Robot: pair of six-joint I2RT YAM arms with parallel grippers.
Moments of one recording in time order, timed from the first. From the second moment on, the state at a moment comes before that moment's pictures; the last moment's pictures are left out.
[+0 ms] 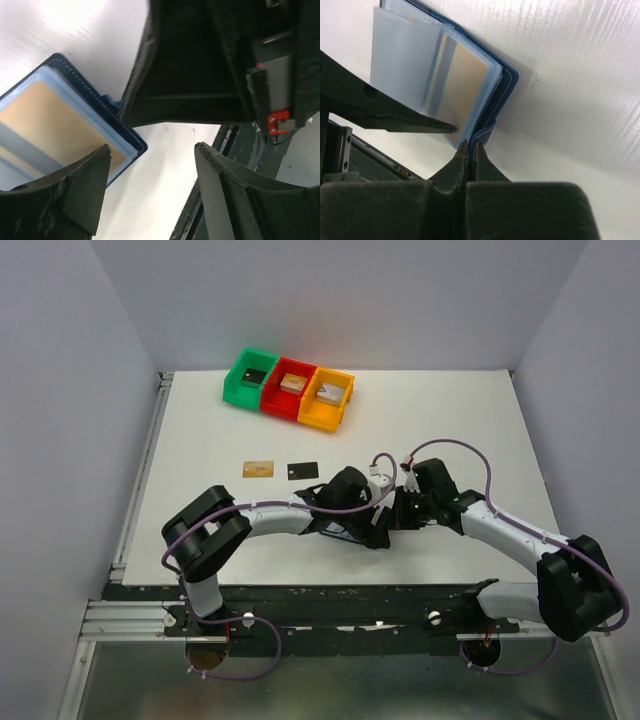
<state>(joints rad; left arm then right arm) -0.95 1.75 0.96 0.11 0.42 -0.37 0.48 1.26 0.63 -0.32 -0.31 0.47</state>
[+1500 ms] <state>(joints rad) -0.89 1.47 0.68 0.06 0.03 -0.55 0.48 1.31 0.58 -0.30 -0.30 0.51</state>
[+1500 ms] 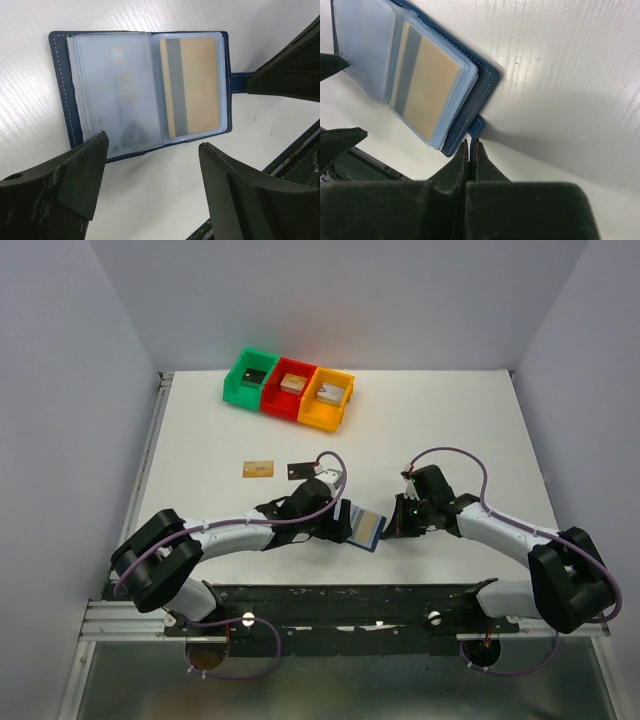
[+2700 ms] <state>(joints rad) -0.89 1.48 0.67 0.05 0.00 -0.55 0.48 1.33 0.58 -0.28 -0.30 0.52</state>
